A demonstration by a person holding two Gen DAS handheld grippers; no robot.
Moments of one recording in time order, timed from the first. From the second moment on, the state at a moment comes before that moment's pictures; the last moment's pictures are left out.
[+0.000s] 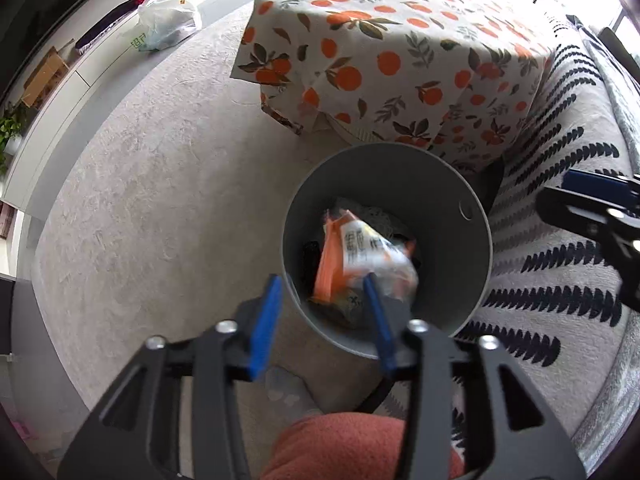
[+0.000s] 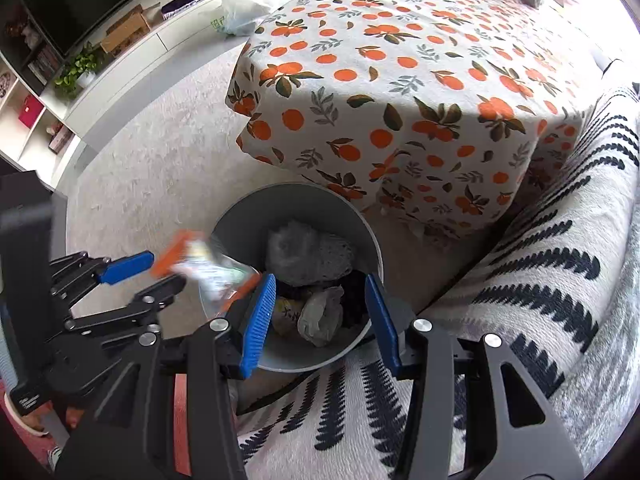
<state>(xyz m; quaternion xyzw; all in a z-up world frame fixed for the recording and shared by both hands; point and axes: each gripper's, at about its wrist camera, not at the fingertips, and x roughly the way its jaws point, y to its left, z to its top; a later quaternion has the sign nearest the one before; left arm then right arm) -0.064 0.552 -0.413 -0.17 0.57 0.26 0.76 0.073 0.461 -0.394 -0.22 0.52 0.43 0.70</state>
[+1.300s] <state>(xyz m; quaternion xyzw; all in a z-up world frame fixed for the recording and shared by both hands) 0.190 0.220 -0.309 -0.05 0.50 0.03 0.87 0.302 0.045 -0.303 -0.11 0.44 0.15 0.88</state>
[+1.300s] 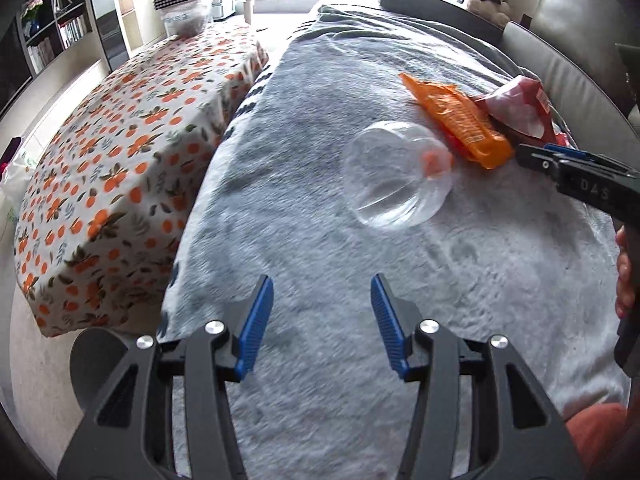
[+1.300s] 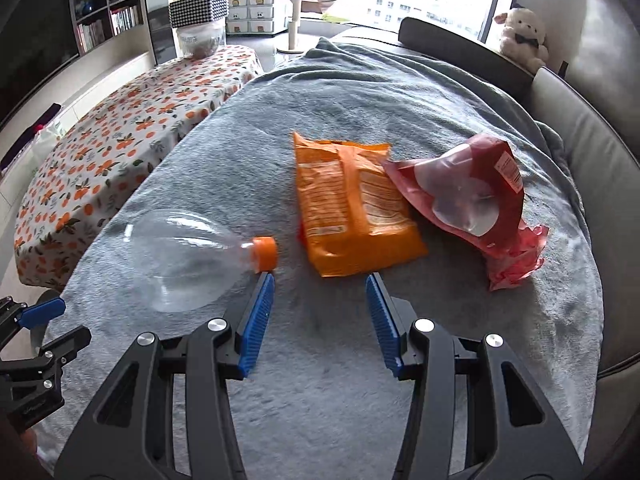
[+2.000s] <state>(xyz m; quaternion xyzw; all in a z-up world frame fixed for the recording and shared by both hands) 0.258 0.186 -0.333 -0.07 0.49 0.06 0.87 0.382 0.059 -0.360 -0.14 0.43 0.17 0.88</state>
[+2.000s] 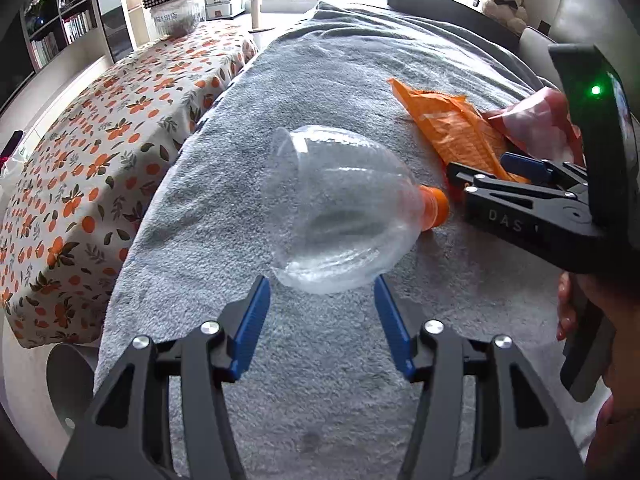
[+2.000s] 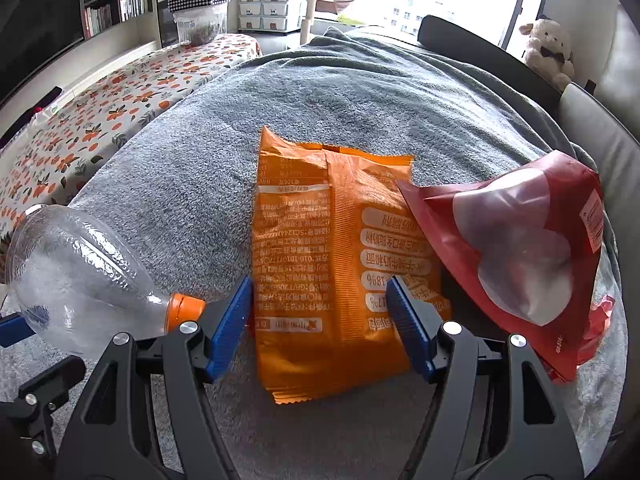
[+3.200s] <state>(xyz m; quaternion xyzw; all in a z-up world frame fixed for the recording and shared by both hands) 0.267 0.166 -0.319 -0.04 0.44 -0.02 0.90 0.383 0.063 -0.360 -0.16 0.43 0.16 0.87</state>
